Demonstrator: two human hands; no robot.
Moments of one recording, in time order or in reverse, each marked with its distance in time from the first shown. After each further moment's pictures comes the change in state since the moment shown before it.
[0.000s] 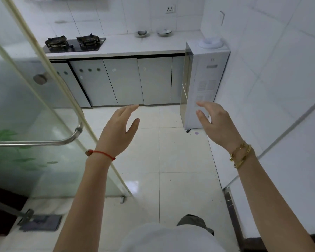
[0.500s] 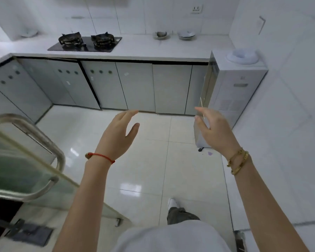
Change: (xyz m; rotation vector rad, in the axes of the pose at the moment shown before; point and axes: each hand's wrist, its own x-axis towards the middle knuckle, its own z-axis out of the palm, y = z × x) left_hand 0.185 -0.092 0.066 0.026 -0.001 -0.152; right_hand 0.232 0.068 0.079 0.034 -0.125 -0.063
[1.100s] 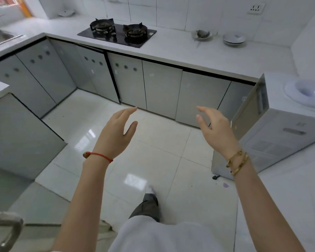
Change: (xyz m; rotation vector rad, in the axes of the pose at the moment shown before) left_hand 0.195 -0.088 0.034 0.017 0.112 -0.229; right_hand 0.279 0.038 0.062 0.065 -0.176 -0.136
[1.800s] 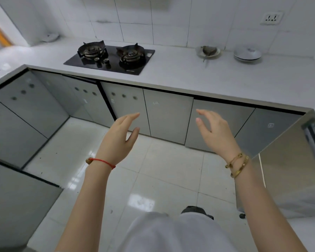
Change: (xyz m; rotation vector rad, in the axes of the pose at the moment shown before) left_hand 0.324 -0.161 0.011 0.036 -0.082 0.054; right_hand 0.329 -0.002 0.098 0.041 0.036 0.086
